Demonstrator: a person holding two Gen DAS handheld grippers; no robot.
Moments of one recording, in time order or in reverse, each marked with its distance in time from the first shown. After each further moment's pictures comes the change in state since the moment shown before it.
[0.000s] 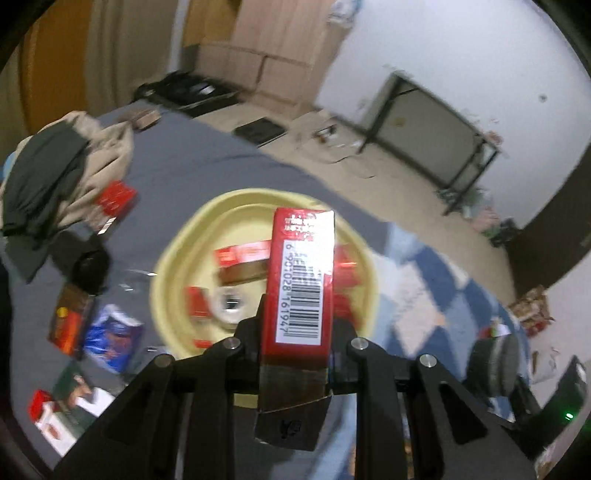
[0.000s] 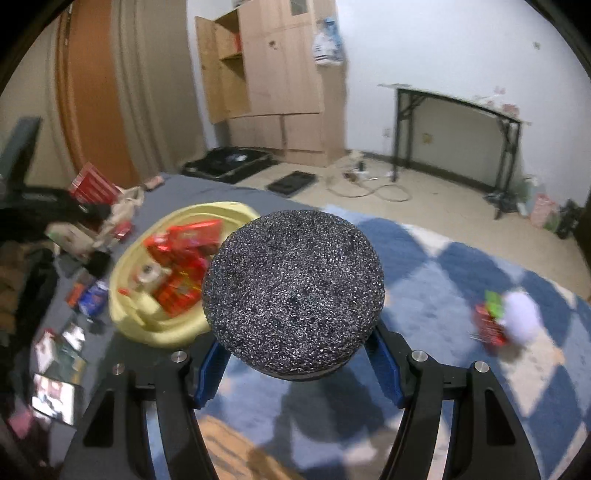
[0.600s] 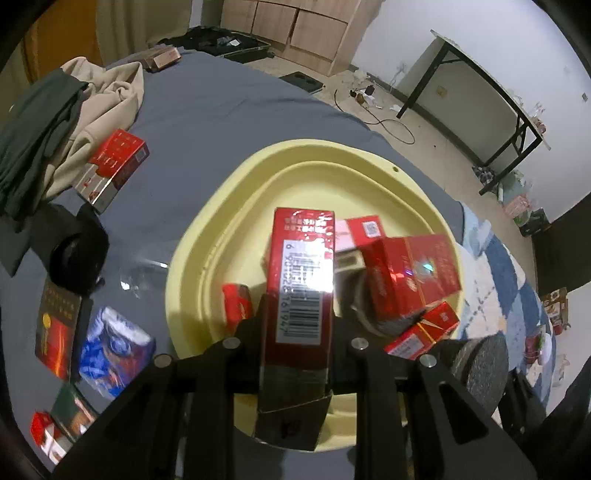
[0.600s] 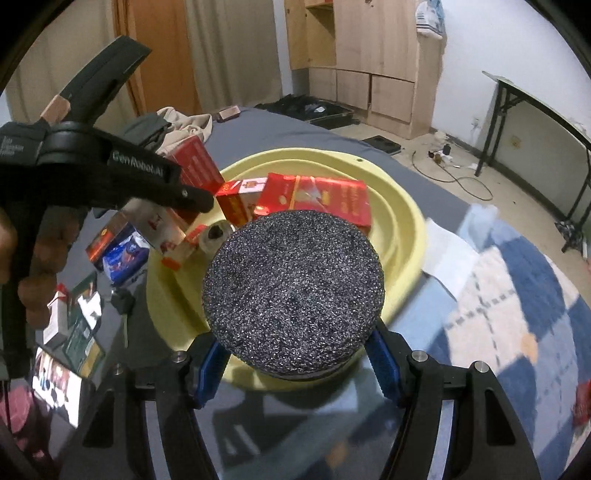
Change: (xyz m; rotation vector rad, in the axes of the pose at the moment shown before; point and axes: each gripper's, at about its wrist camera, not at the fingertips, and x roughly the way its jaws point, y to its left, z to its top) left arm 0.087 0.042 0.009 -0.047 0.159 0.056; right arm 0.133 0.092 0.035 -0.240 0.191 0.138
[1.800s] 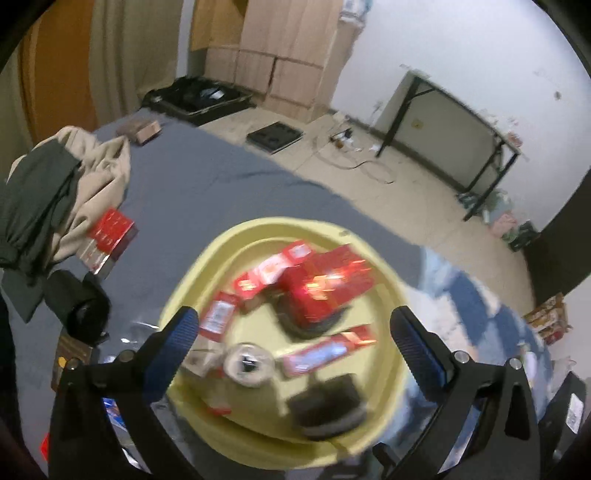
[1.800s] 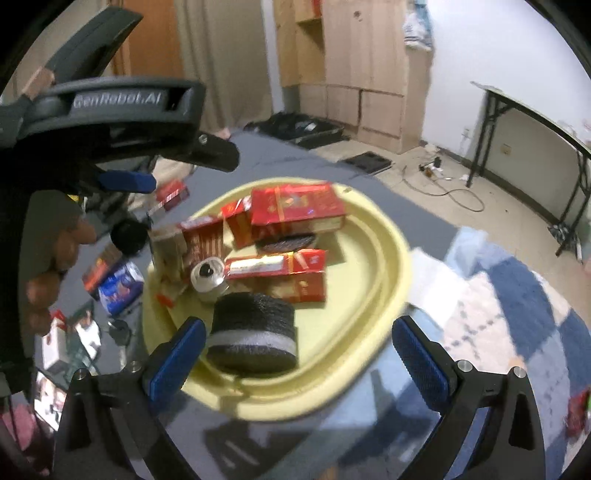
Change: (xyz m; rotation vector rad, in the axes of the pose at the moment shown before) left arm -0.057 -0.053 0.019 0.071 -0.197 -0.041; right arm -0.029 -0.011 -0.003 0.080 -0.110 -0.033
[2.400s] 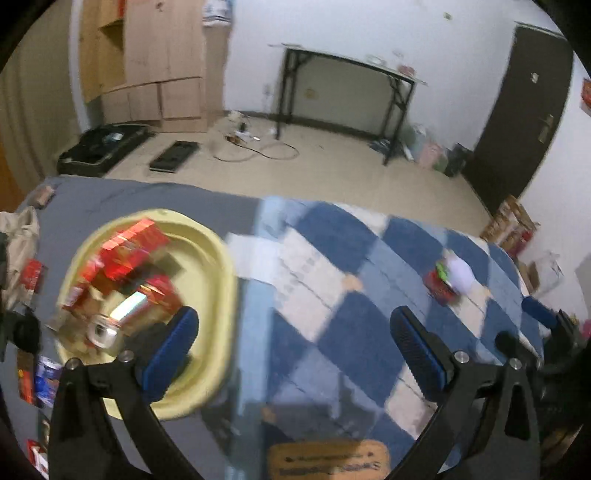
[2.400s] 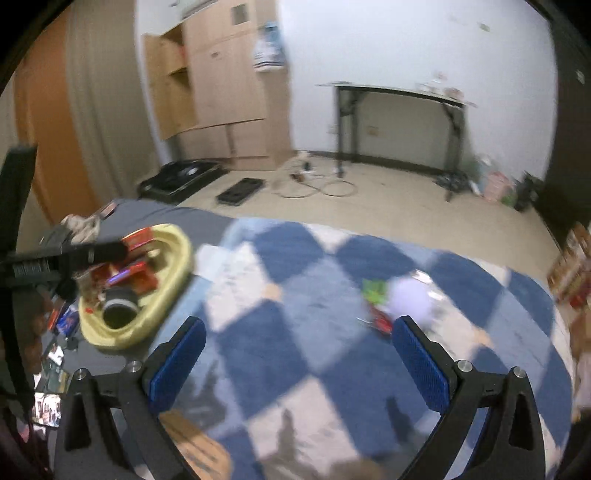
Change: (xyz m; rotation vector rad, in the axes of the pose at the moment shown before) left arm -0.021 -0.178 -0.094 0.359 0.036 -0.174; right arm -0.217 -0.148 -0.114 0.338 -0.071 -0.344
